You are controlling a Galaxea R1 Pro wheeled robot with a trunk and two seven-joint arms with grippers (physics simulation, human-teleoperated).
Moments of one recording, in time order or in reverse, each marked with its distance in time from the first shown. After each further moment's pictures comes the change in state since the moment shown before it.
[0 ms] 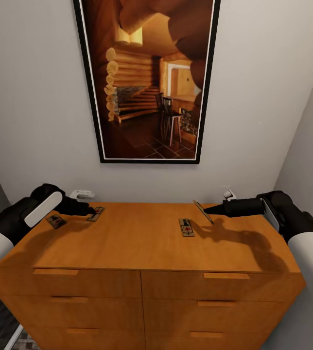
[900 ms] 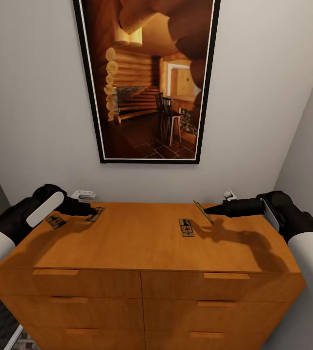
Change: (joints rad) left arm 0.000 -0.009 -0.002 0.000 0.001 0.000 0.000; right arm 0.000 0.000 0.000 0.001 0.000 0.000 0.000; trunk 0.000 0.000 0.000
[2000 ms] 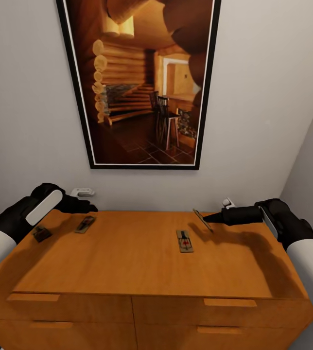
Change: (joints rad) left arm 0.004 -0.014 0.057 0.020 -0.002 -0.016 0.000; right arm 0.047 0.006 0.003 0.013 0.001 0.000 0.000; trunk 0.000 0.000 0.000
